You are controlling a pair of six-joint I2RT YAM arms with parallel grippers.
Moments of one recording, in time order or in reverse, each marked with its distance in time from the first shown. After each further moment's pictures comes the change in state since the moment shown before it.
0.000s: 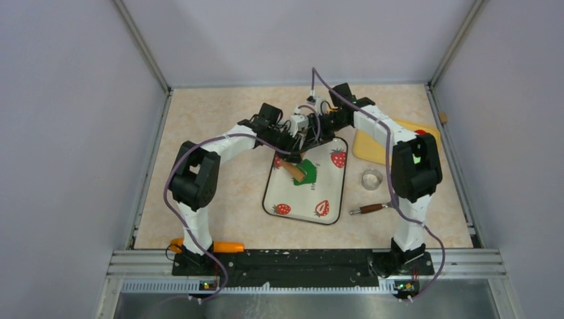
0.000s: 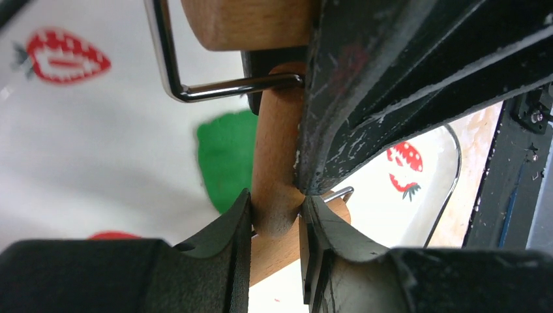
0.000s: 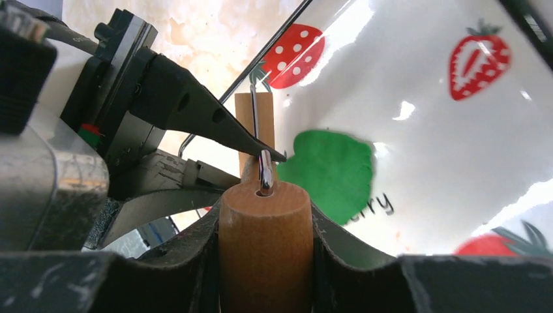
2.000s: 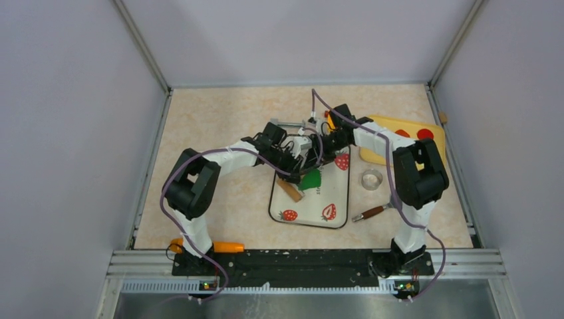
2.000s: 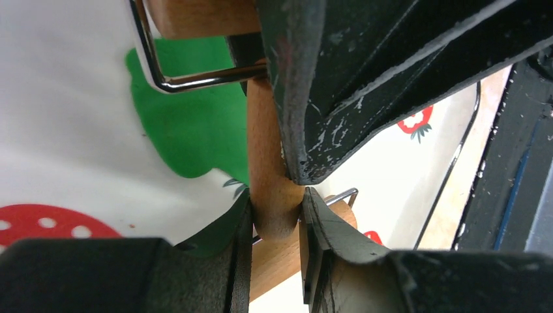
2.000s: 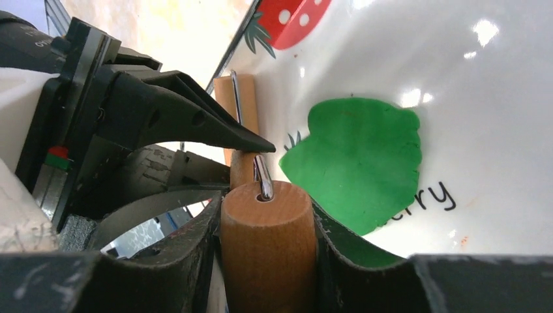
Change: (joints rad) left arm -0.100 -0.081 -0.201 0.056 -0.053 0.021; right arm 0.010 -0.124 -0.323 0.135 -0.032 0.039
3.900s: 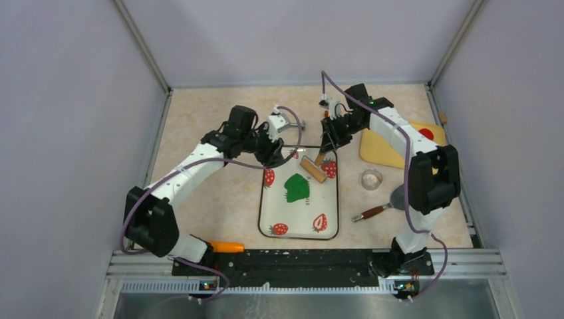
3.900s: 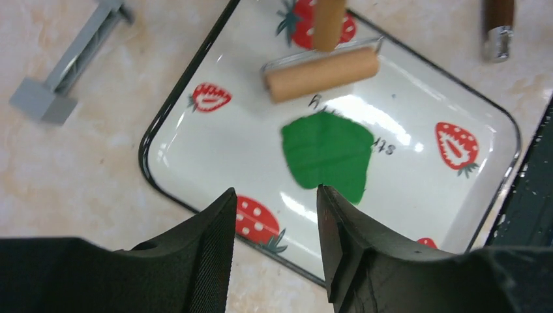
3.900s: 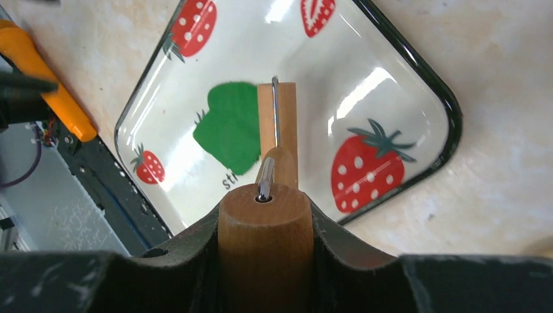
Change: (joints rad) left arm 0.085 -0.386 0.020 -0.130 -0.163 0.123; right arm -0.076 -0.064 0.233 -0.292 0.121 -0.234
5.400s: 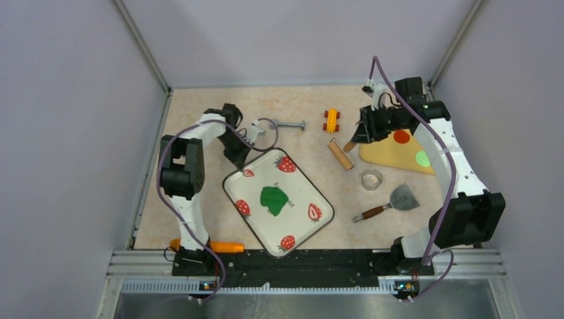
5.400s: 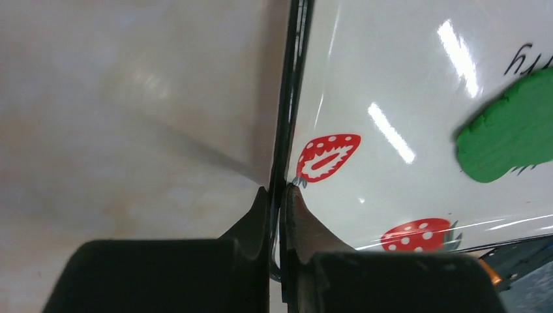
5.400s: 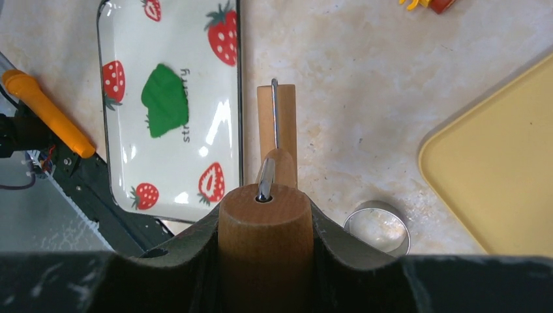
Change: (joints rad) left arm 0.266 0.550 0.305 -0.516 -0.217 0.298; right arm -0.231 -0.373 -0.063 -0.126 0.017 -0.062
